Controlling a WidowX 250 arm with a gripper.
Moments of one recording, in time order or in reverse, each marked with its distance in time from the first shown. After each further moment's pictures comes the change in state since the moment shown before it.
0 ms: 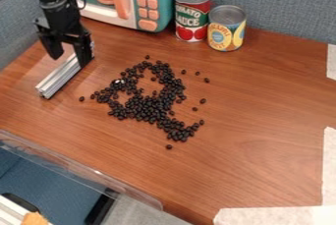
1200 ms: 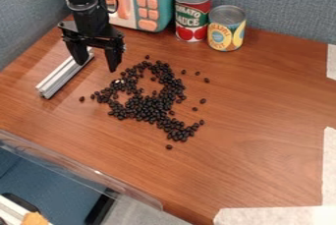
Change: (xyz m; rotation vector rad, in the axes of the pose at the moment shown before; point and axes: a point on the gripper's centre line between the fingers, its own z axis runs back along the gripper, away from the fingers) arm -0.006 -0.065 0.023 -0.003 -0.026 0.077
